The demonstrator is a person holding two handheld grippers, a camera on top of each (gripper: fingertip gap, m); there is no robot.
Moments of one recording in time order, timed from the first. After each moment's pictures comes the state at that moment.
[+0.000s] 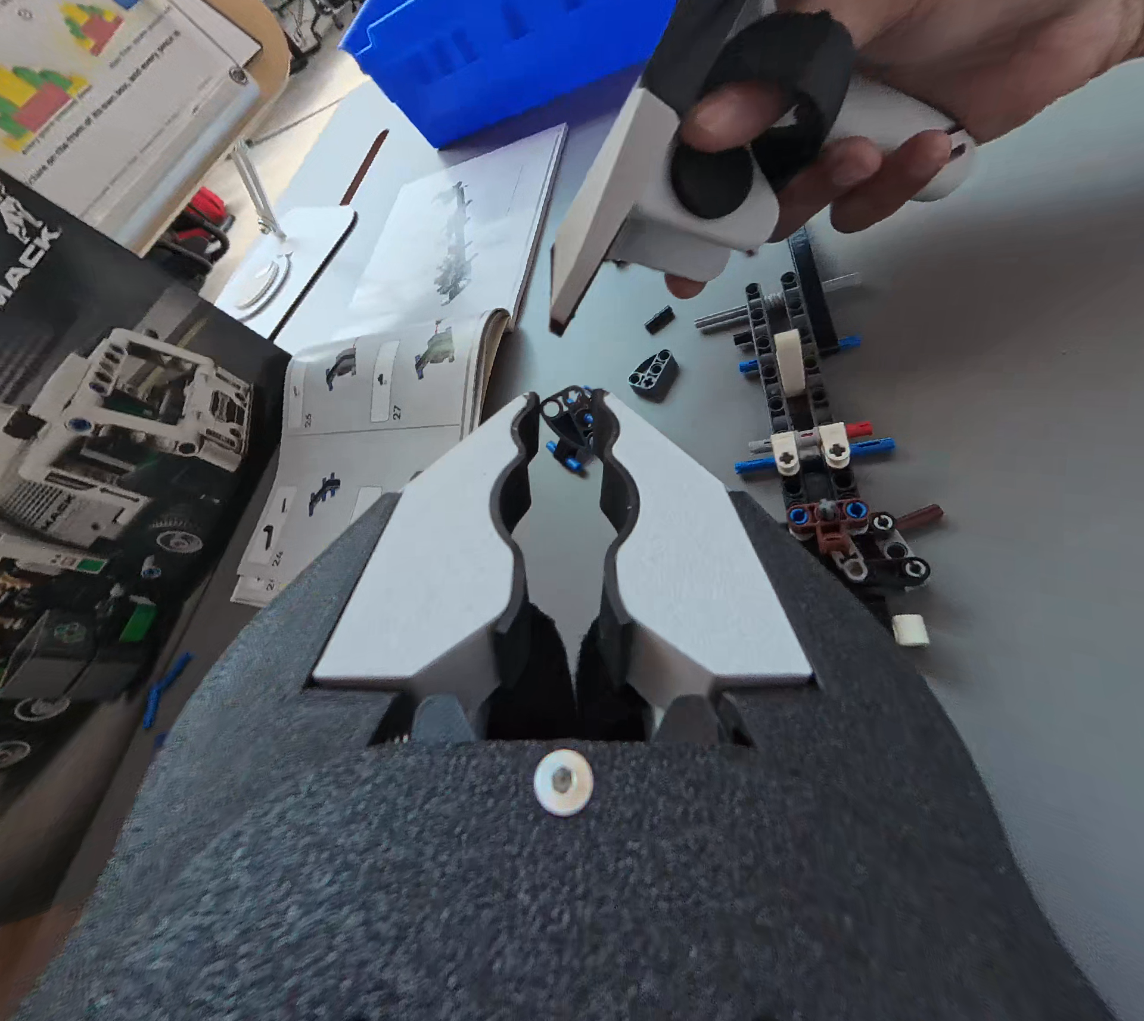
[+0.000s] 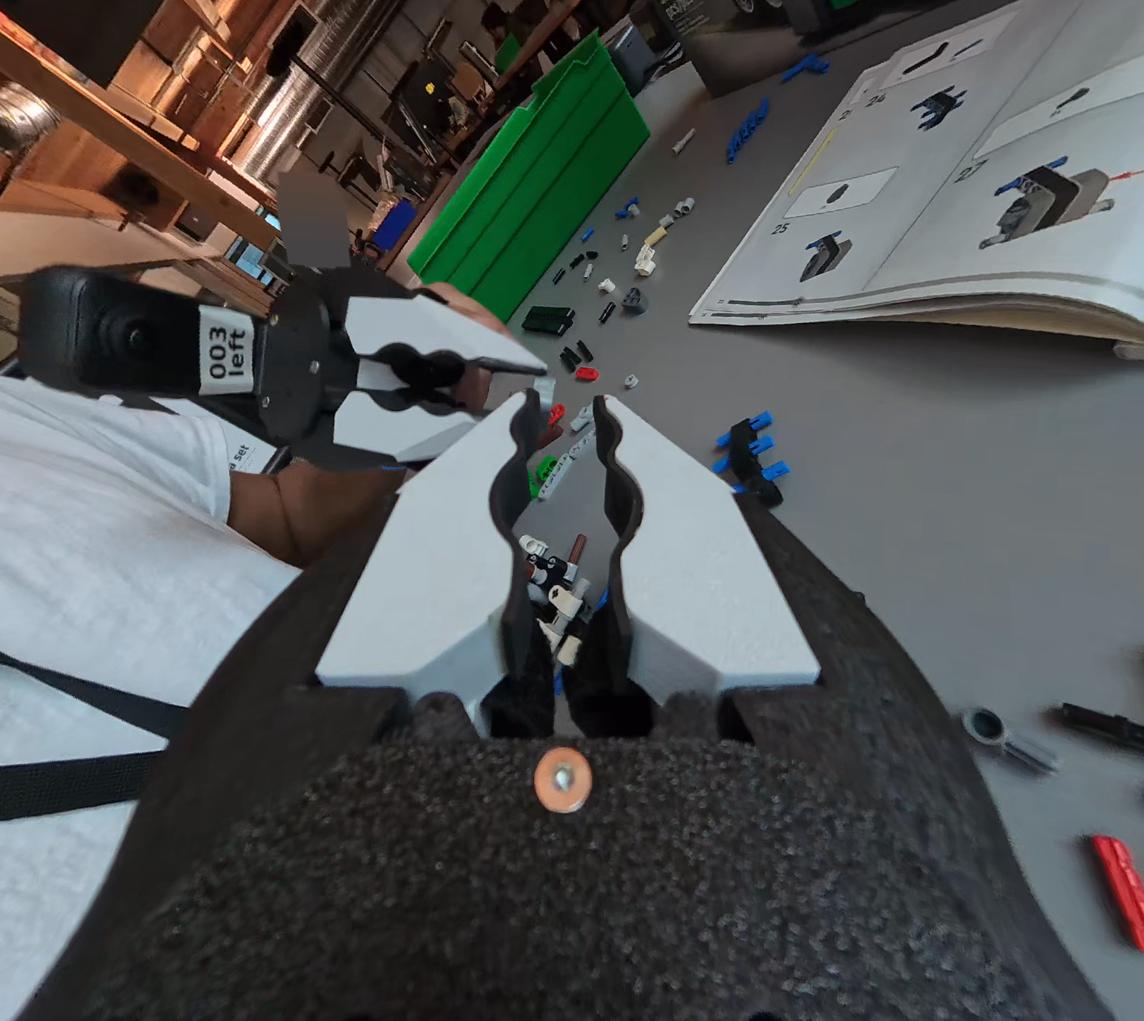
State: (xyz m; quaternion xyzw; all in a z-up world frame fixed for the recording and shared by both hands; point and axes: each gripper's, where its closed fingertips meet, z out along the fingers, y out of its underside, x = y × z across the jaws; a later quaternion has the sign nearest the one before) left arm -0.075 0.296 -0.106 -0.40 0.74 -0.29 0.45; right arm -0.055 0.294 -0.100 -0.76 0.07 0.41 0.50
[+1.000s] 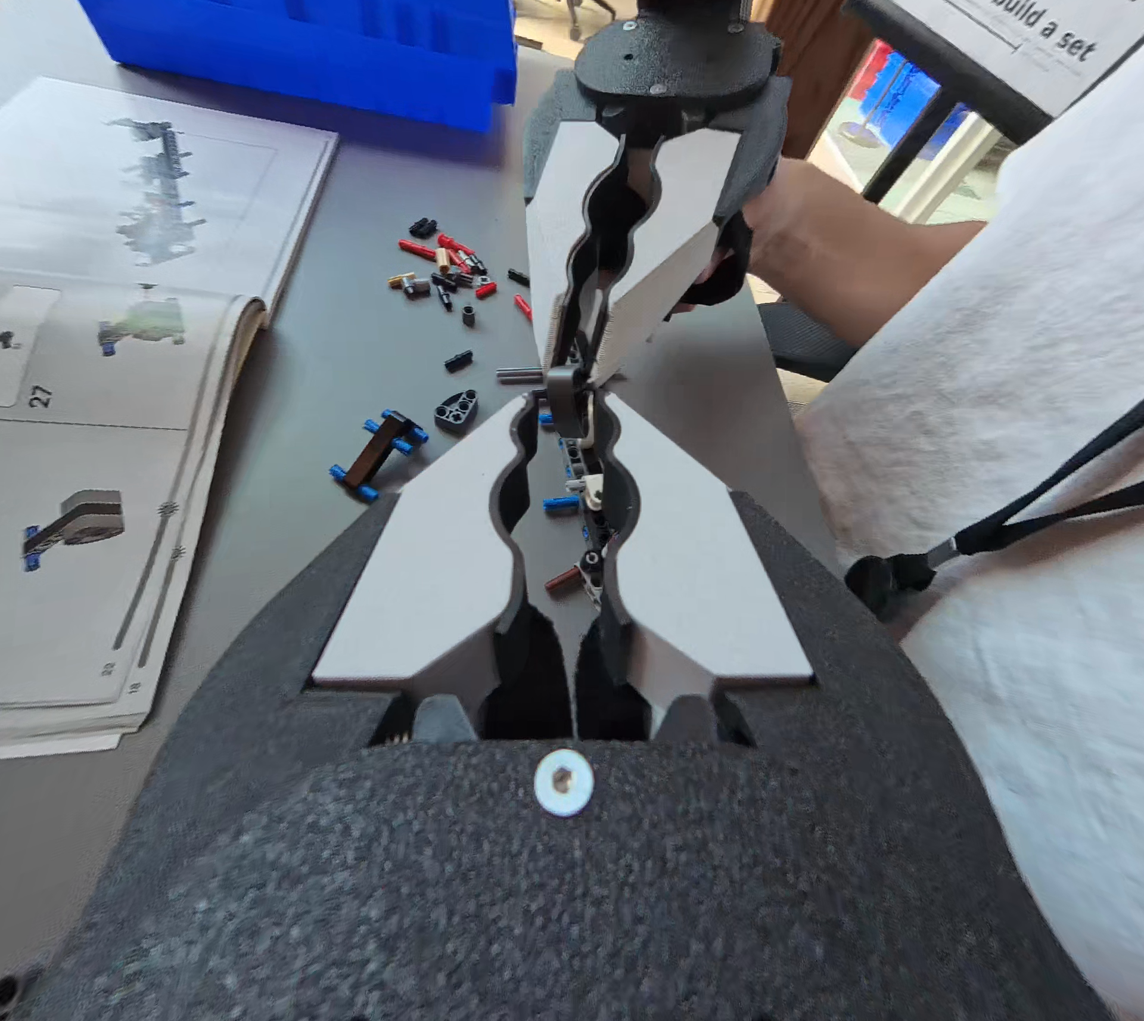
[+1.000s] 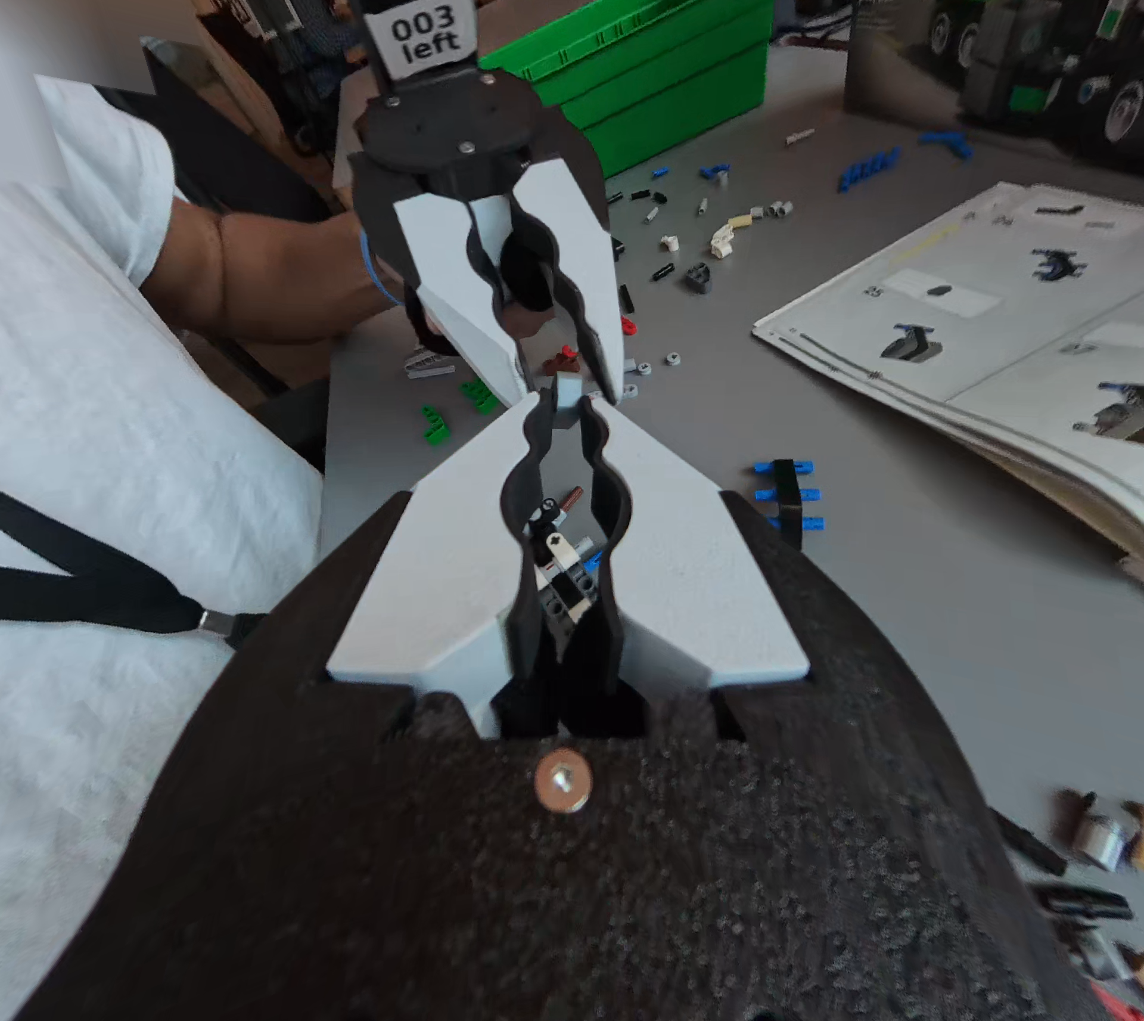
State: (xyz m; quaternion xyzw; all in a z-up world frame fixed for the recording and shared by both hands) left arm -0.087 0.261 -0.101 -0.44 0.70 -0.52 0.19; right arm -0.092 0.271 -0.094 -0.78 -0.16 0.30 0.52
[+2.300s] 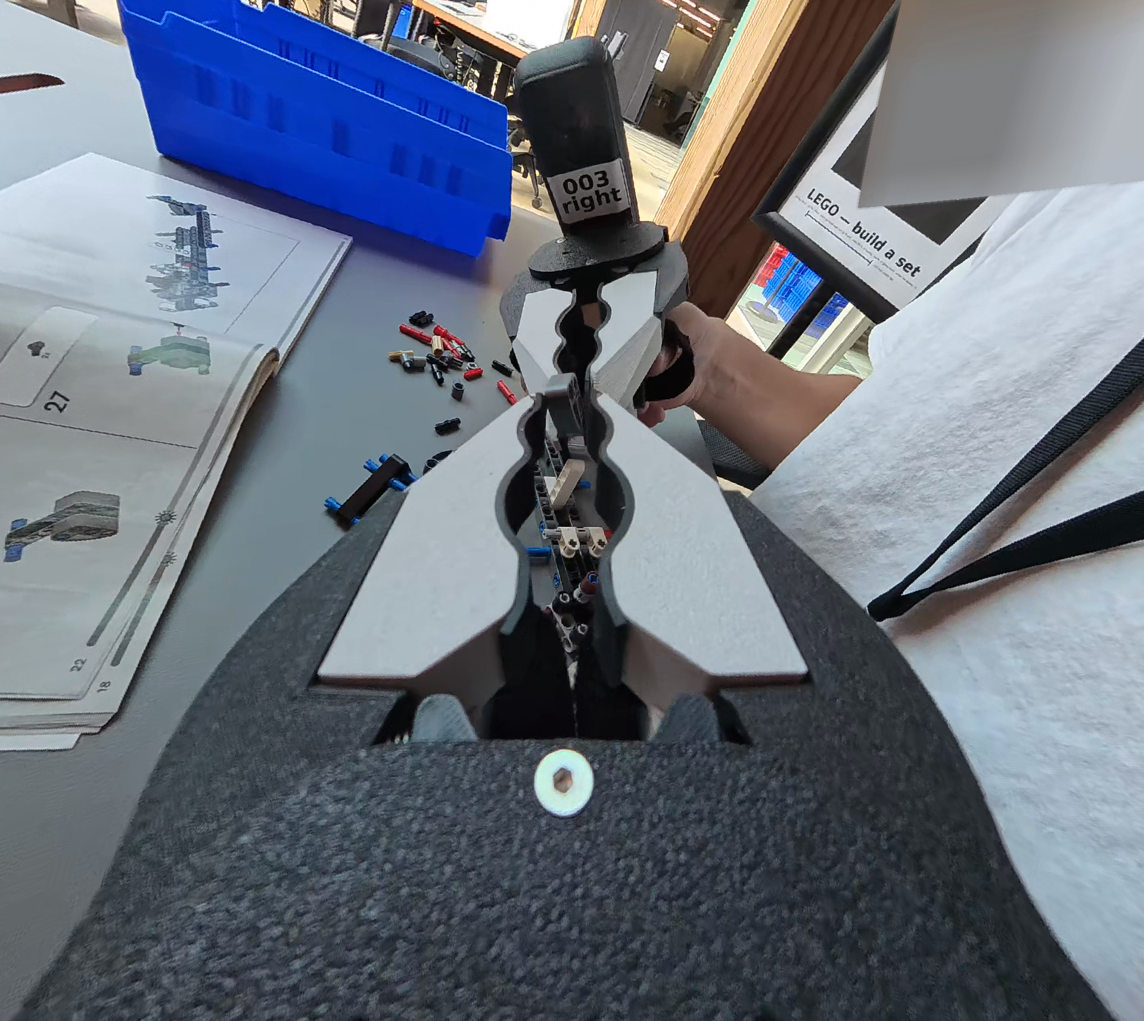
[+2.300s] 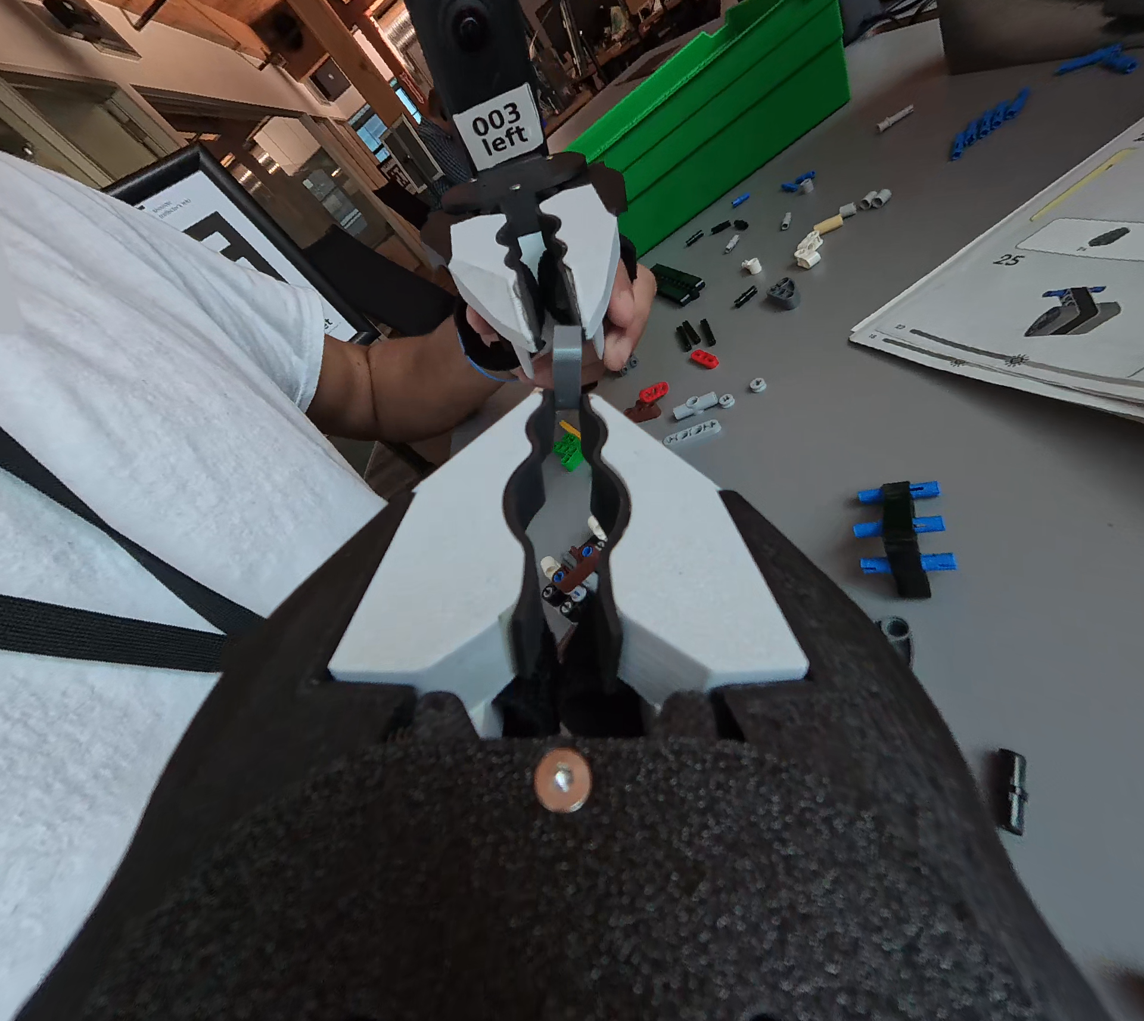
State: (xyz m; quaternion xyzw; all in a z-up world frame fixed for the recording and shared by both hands) left arm -0.097 0.281 -0.067 -0.45 0.60 -0.64 0.17; right arm -0.104 0.280 -0.085 -0.73 -0.09 0.45 0.50
